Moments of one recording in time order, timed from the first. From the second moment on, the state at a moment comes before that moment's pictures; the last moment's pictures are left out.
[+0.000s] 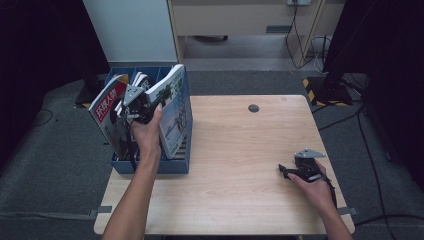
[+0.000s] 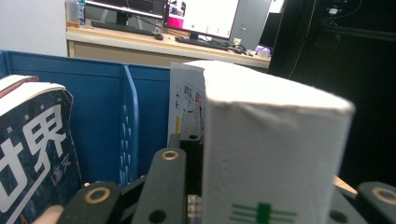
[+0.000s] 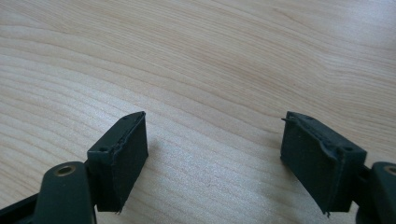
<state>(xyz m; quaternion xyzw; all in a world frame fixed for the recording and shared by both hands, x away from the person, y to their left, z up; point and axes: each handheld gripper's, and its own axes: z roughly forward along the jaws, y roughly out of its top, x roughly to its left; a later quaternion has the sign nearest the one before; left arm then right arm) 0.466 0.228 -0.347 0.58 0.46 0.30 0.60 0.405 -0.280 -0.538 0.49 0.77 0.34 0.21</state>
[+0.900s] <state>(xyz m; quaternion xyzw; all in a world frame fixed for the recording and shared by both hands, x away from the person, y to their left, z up) 0.461 0.234 -0.370 0.58 0.47 0.30 0.59 0.405 -0.280 -0.538 0.49 0.77 0.34 0.21</state>
